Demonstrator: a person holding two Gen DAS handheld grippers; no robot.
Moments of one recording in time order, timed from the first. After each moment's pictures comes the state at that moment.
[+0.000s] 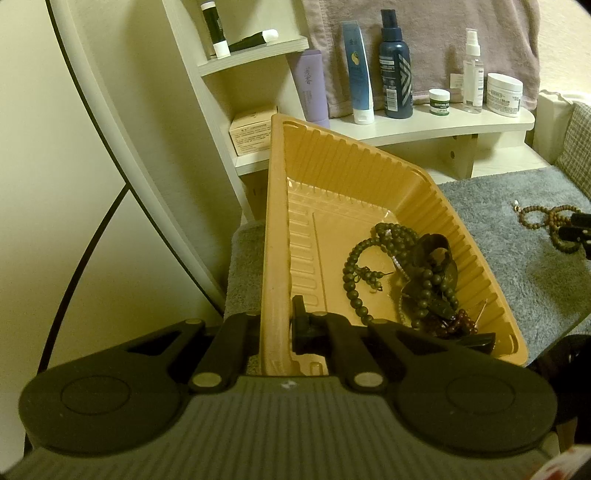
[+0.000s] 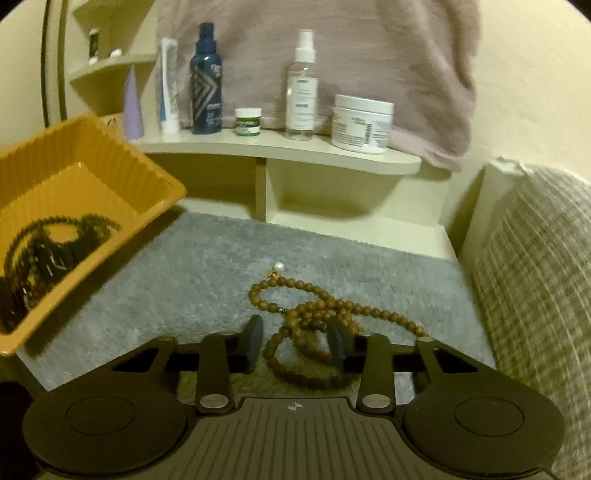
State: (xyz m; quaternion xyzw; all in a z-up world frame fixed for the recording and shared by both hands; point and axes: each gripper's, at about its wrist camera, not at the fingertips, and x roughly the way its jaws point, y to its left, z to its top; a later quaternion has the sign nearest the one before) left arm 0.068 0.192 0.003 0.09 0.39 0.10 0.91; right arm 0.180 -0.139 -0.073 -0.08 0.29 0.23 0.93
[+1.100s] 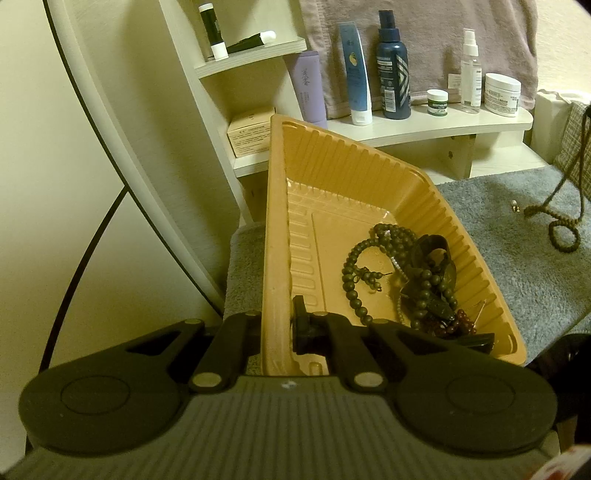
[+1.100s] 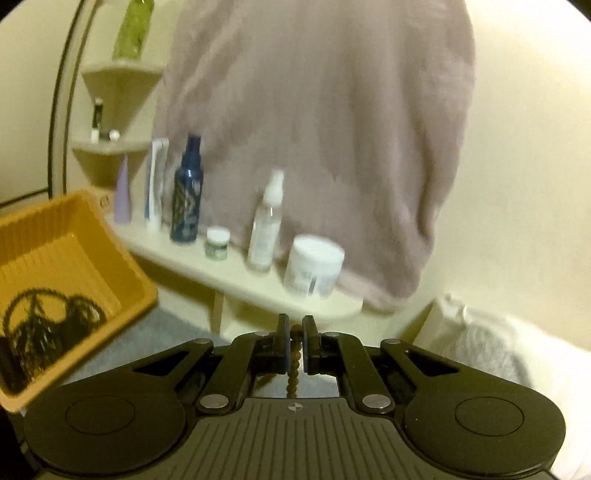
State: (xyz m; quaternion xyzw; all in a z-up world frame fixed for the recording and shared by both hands) left arm 0.067 0.191 0.005 0.09 0.39 0.10 0.91; right arm 0.184 -0.166 0.050 -0.14 0.16 0.24 0.95
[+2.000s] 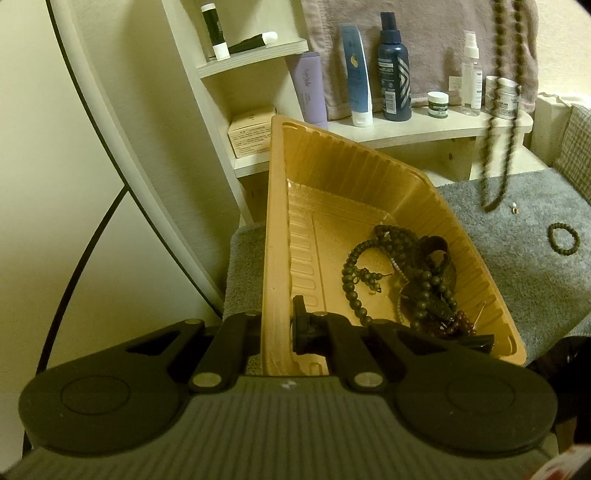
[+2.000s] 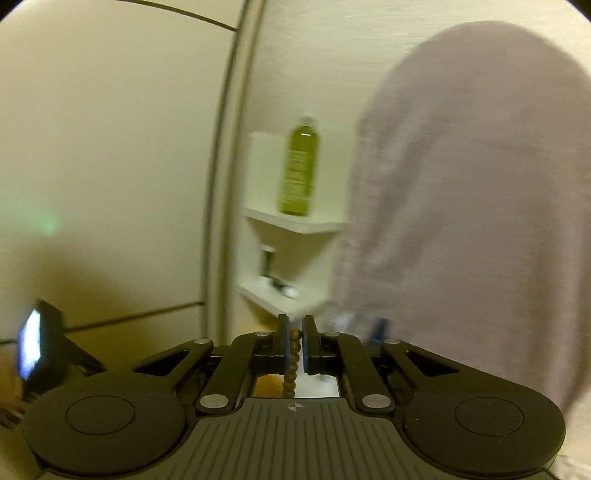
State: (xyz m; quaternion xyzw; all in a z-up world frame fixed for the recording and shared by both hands) left arm 0.065 0.192 0.006 0.09 0.38 0.10 0.91; right arm 0.140 -0.043 0.170 -0.10 0.07 0.49 0.86
